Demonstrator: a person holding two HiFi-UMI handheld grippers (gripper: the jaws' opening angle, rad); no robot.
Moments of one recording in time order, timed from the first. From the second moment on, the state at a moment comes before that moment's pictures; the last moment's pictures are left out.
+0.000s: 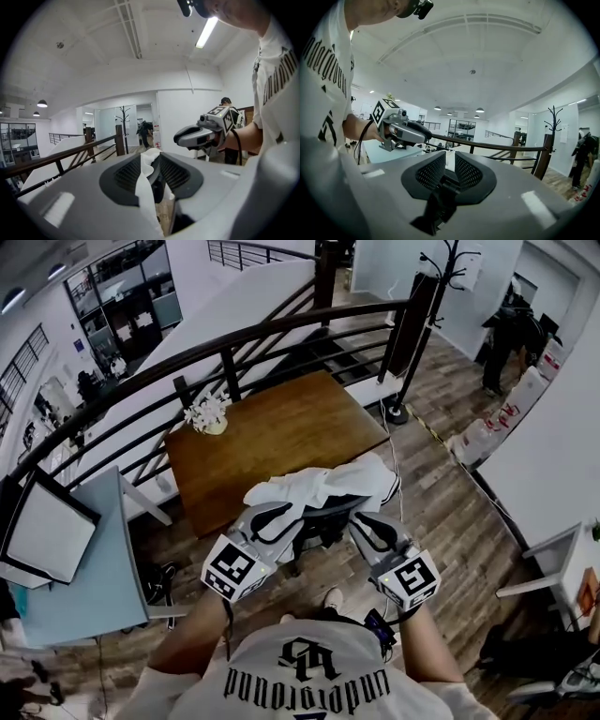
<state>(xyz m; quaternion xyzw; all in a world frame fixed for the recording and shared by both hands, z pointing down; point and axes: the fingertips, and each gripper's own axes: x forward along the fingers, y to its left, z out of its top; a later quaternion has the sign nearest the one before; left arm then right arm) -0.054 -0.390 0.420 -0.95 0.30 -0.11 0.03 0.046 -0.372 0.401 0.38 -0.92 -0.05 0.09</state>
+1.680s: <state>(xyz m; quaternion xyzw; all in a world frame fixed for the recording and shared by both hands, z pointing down) -0.012 -0.487 0.501 -0.87 0.32 -0.37 0.00 0.066 -0.471 0.485 0.16 -0.94 -0.06 0.29</state>
